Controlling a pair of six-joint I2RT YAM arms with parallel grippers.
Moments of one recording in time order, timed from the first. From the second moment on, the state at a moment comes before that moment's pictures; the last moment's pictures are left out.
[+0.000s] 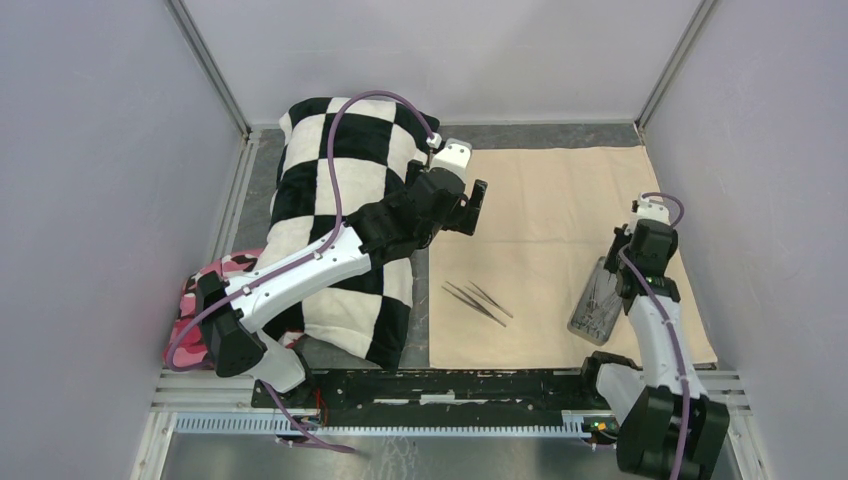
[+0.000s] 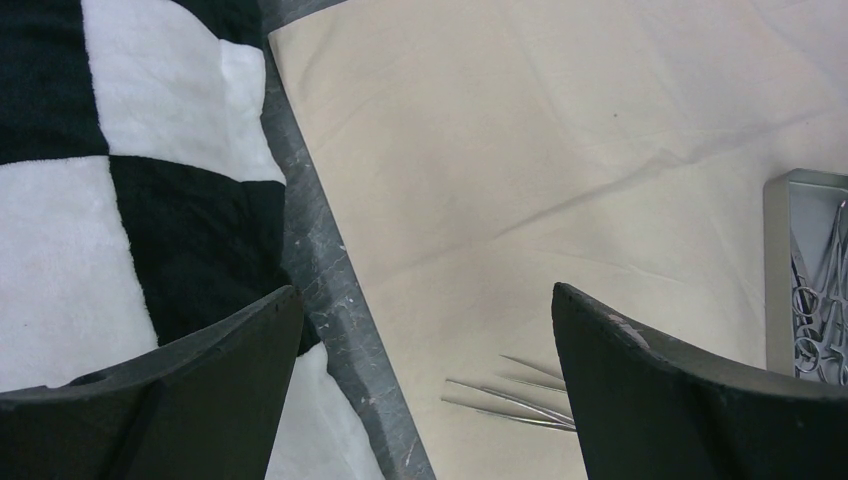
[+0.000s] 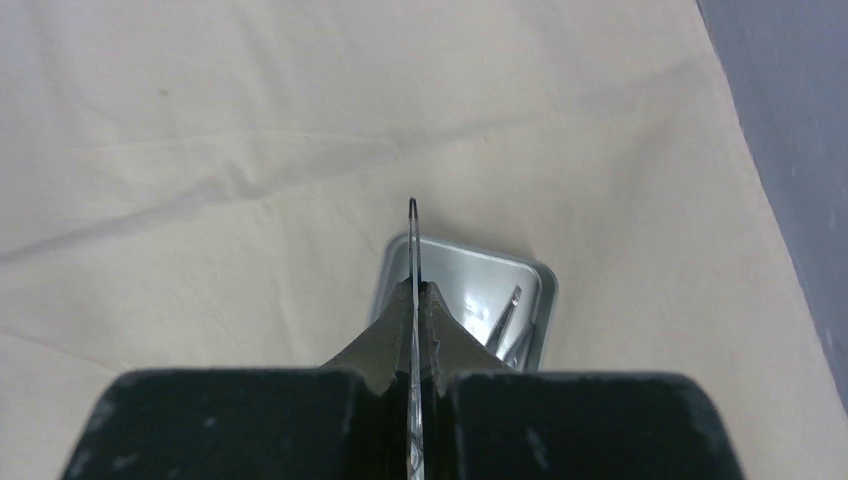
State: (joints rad) left arm -1.00 1.51 1.47 -0.49 -0.54 -0.30; right arm -0.24 0.98 0.53 -0.25 0.08 0.05
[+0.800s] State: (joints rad) left arm -1.00 1.51 1.47 -0.49 -0.55 -0.30; right arm 0.43 1.29 0.63 -0.16 -0.39 -0.21
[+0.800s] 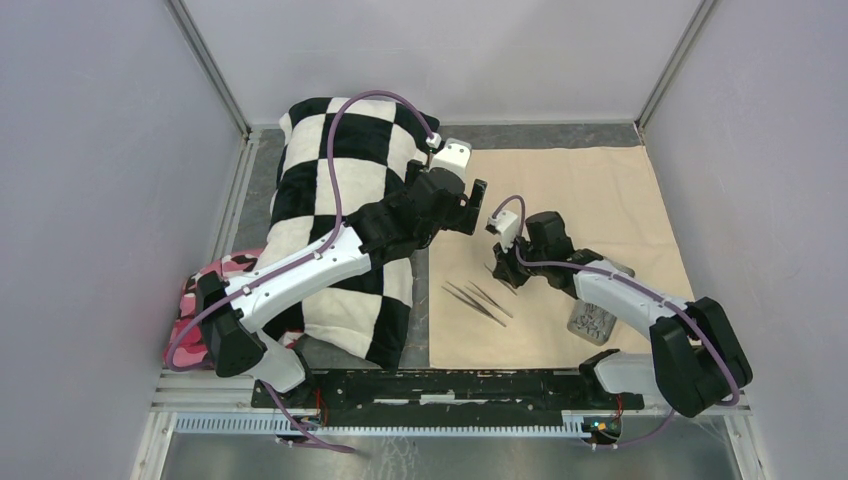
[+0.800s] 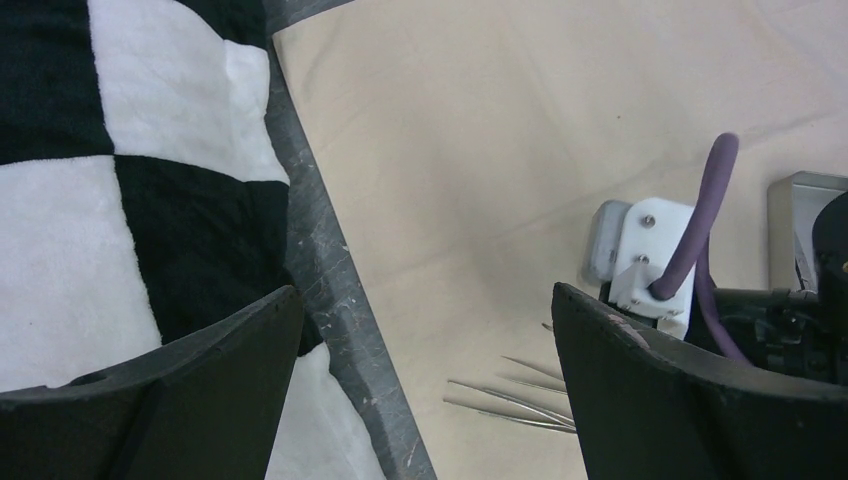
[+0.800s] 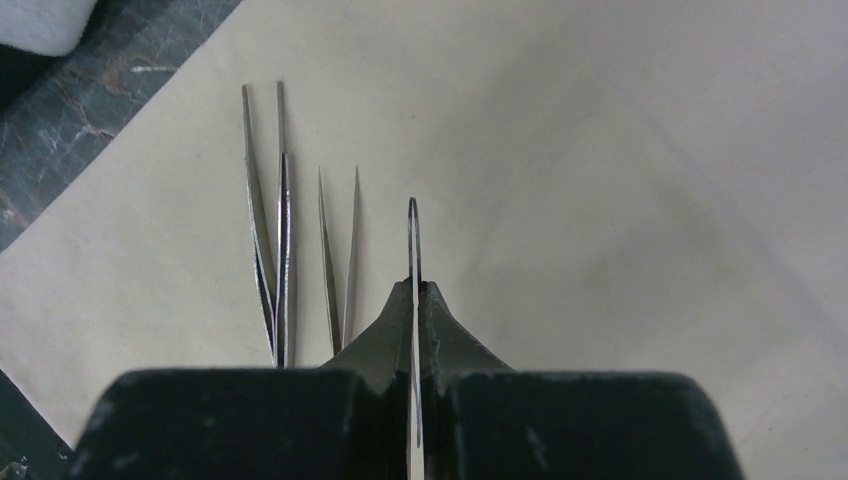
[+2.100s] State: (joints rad) left arm -1.00 1.51 1.47 -0.49 -0.55 -0.30; right arm 0.55 1.33 0.57 -0.17 -0.23 -0.18
